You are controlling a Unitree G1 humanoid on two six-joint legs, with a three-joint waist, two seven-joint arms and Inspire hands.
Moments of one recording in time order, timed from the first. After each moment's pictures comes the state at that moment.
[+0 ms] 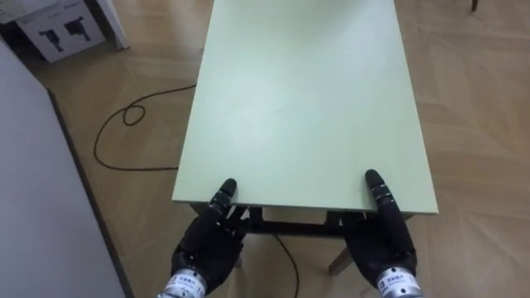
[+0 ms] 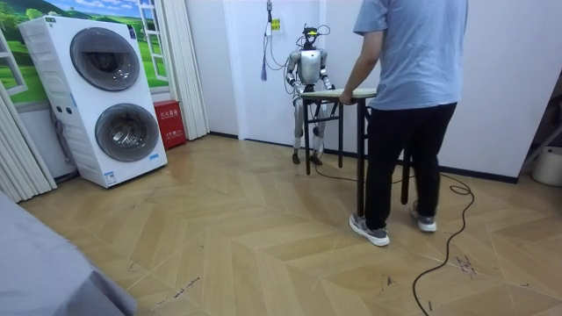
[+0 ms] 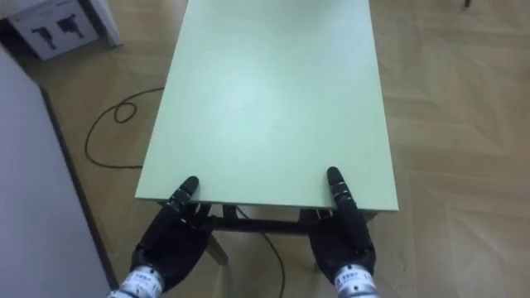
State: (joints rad) left arm 0.29 0.21 -0.34 0.07 -1.34 0.00 0.01; right arm 0.30 -0.23 0.30 0.11 1.51 -0.18 0.05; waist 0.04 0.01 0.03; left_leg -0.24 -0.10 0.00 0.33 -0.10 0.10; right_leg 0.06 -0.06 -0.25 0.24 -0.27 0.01
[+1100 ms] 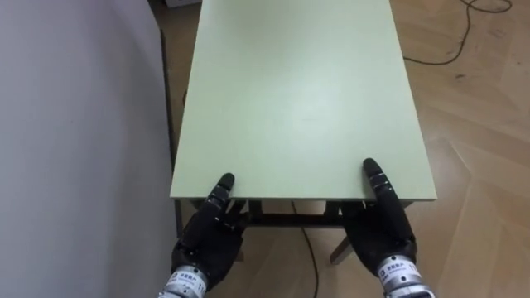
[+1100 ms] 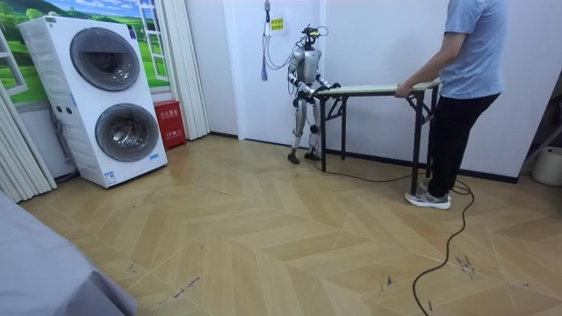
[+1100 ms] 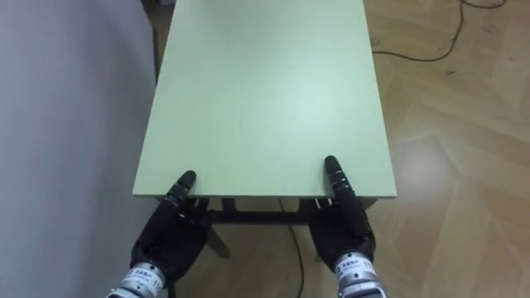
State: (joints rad) left arm 0.28 0.18 -0.34 0.06 -1.32 -0.02 0.01; right arm 0.26 -0.22 0.27 0.11 1.48 -0.15 0.04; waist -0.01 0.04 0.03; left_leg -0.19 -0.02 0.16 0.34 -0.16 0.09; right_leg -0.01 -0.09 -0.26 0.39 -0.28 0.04
